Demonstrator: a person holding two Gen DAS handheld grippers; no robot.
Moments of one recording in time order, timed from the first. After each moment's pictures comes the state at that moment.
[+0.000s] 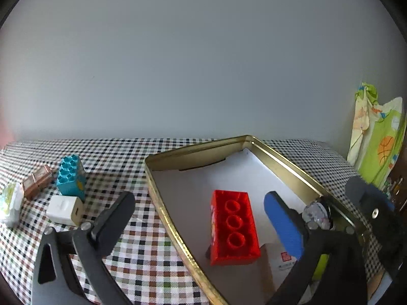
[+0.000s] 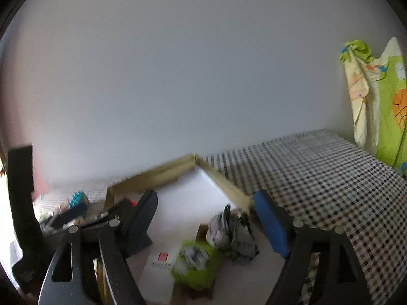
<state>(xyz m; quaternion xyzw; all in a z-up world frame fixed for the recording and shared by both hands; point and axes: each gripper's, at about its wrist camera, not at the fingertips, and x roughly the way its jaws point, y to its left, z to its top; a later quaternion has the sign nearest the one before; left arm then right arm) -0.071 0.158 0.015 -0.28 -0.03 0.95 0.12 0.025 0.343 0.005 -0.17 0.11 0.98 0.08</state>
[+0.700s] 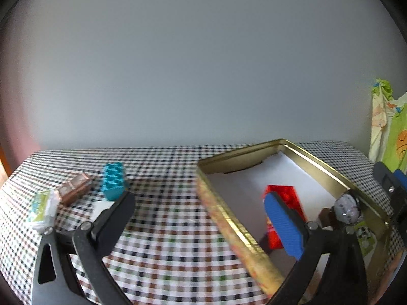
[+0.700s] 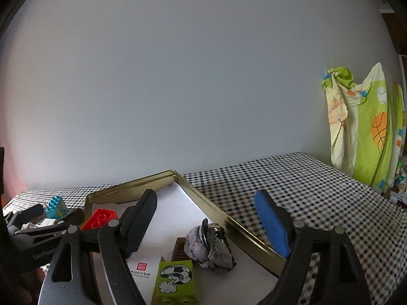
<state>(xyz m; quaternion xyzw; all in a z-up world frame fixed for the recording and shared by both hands) -0.063 0.113 0.015 -0.25 0.00 0.97 0.05 0.033 0.330 0.006 -0.15 0.06 0.98 0.14</state>
